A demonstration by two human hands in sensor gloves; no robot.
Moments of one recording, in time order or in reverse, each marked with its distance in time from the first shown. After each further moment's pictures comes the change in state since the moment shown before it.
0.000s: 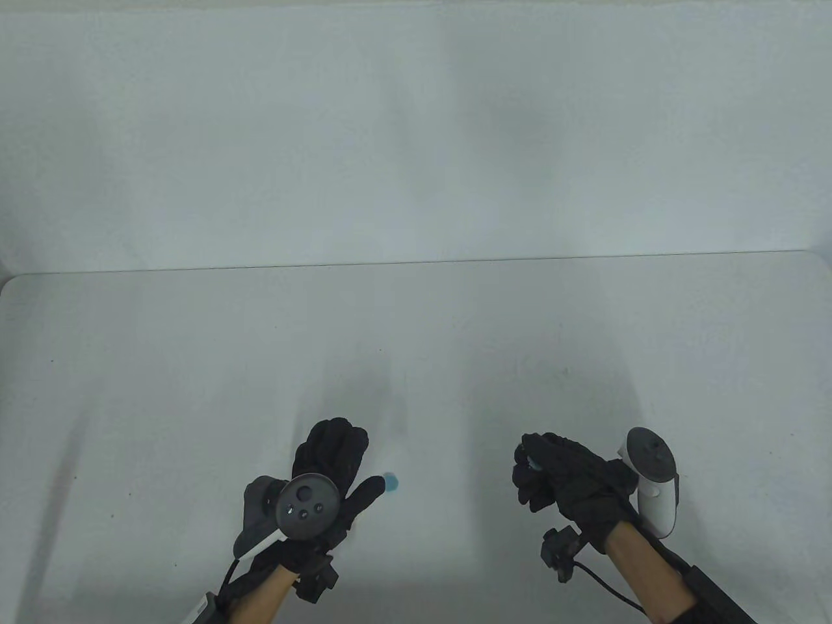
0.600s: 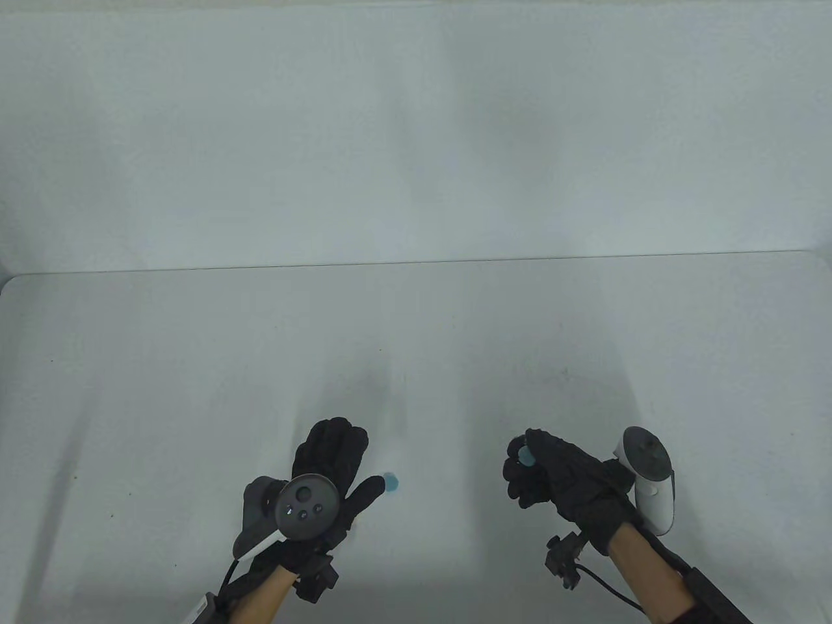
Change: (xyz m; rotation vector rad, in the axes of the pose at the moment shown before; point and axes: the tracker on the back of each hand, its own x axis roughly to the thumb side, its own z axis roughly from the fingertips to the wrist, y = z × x) left_hand 0.000 0.000 0.000 0.004 -0.001 0.002; right_hand -0.004 0.003 -0.001 0.124 -0.011 -0.081
